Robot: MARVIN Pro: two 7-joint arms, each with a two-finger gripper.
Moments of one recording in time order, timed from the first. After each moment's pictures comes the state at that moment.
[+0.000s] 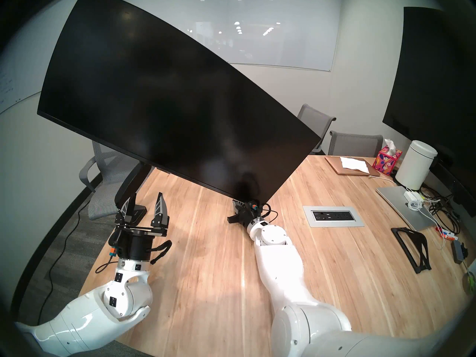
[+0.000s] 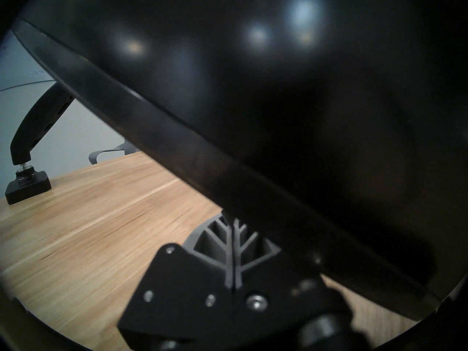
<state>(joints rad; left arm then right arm) 1.70 -0.89 -0.99 -1.77 -0.30 -0.90 0.60 -1.10 -1.72 1.74 -0.75 -0.22 -0.28 0.46</state>
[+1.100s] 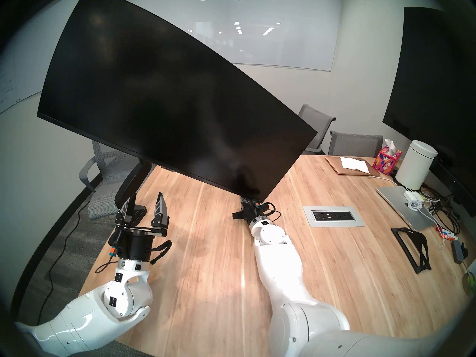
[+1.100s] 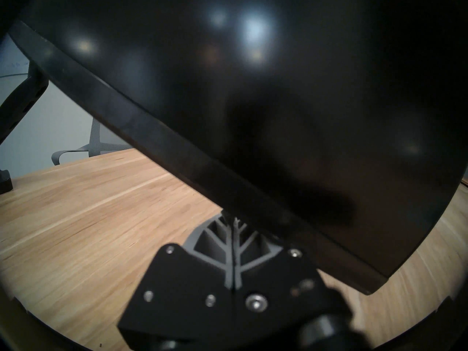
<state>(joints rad) 1.70 -0.89 -0.99 -1.77 -0.30 -0.90 0.60 -1.07 -1.72 1.76 -0.72 -0.33 -0.35 0.31</state>
